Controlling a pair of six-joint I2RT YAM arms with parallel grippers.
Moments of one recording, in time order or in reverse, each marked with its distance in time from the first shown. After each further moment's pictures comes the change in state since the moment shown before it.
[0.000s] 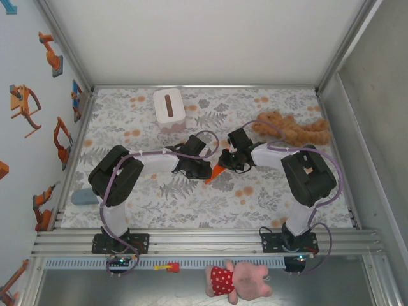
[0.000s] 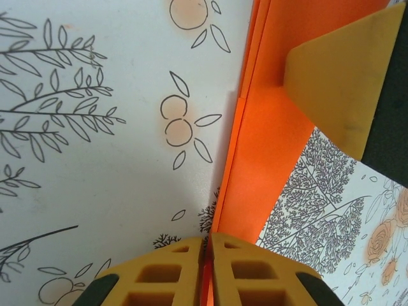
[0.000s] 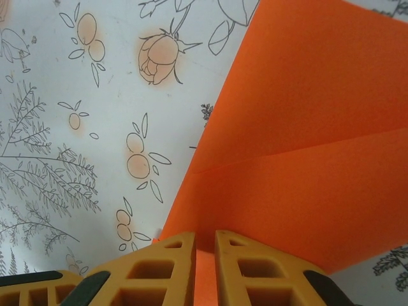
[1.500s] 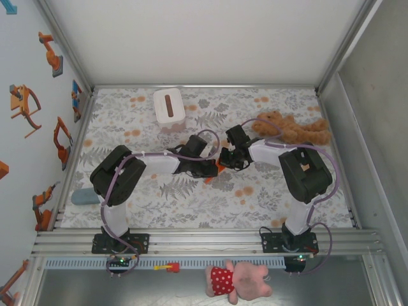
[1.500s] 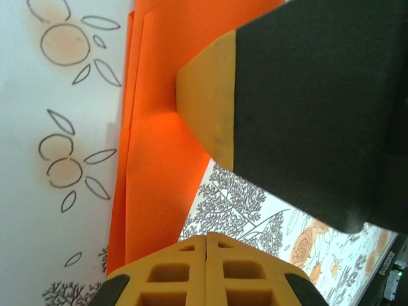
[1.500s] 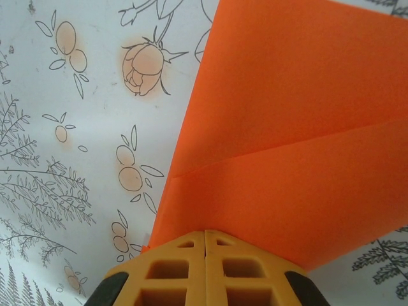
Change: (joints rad) left arm -0.009 0.013 -0.022 0.187 0.126 -0.089; right arm -0.002 0.048 0.077 -0.096 0.006 0.022
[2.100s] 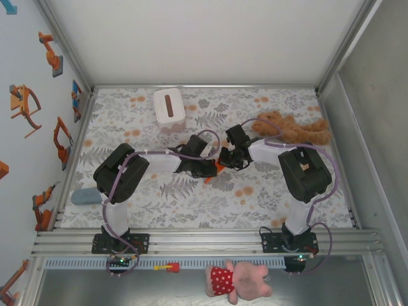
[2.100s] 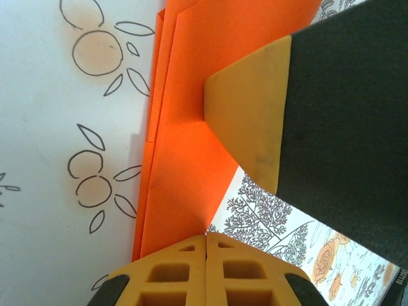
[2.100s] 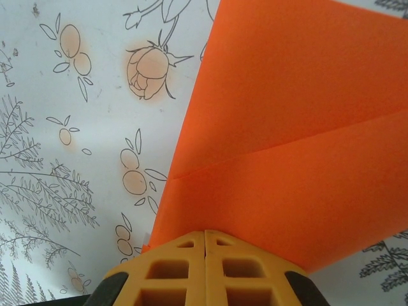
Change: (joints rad) left arm 0.013 0.037 0.016 -0.017 -0.010 0.019; right arm -0.001 0.008 0.006 0.003 -0.007 0.000
